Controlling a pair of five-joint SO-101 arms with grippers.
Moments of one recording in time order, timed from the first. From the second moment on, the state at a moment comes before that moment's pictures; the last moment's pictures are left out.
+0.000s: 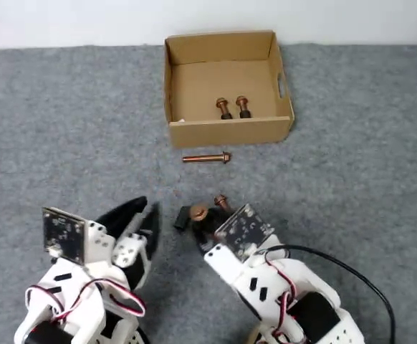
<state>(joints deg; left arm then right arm) 18.2 -99.8 61.3 71.3 19.6 -40.6 -92.3 72.1 54.0 8.0</state>
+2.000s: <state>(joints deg) -7.8 -99.5 97.1 60.3 3.2 -17.0 12.1 -14.2 49.2 -4.7</state>
